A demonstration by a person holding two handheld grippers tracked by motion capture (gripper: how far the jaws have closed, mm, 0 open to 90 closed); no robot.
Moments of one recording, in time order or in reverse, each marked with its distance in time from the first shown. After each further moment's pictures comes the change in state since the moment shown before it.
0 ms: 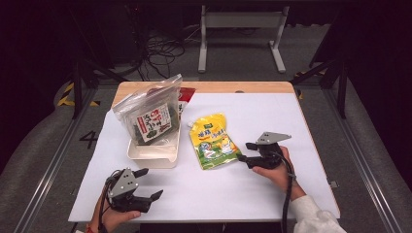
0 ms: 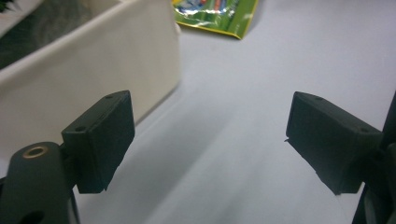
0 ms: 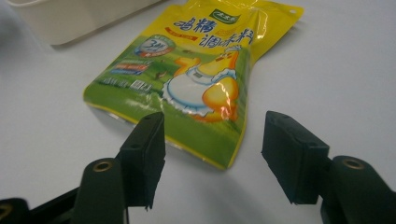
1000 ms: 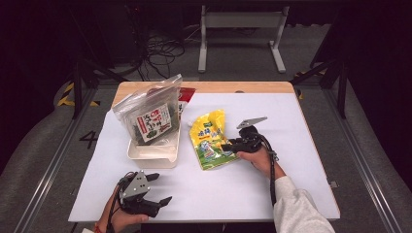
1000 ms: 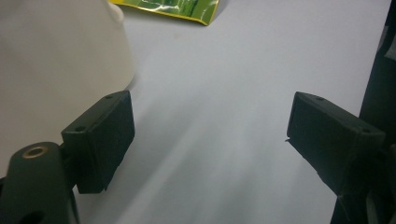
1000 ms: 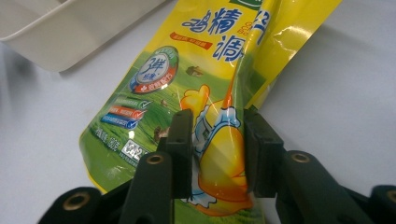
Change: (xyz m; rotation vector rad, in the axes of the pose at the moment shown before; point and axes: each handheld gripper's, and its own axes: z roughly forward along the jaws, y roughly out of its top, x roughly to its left) left arm -0.011 0.005 0.018 0.038 -0.094 0.024; right arm -0.018 0.031 0.064 0.109 0.192 0.105
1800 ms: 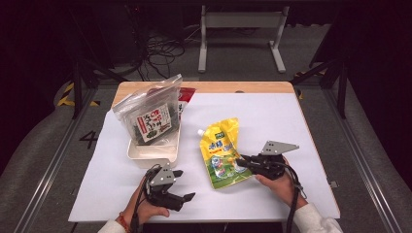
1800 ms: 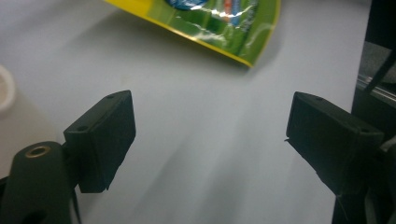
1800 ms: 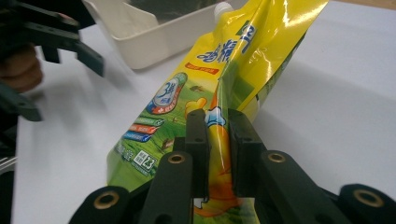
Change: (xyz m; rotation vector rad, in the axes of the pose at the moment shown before) left arm -0.014 0.041 0.053 0.009 -0.111 -0.072; right arm 0.054 -0.059 -0.075 -0.239 -0.011 -0.127
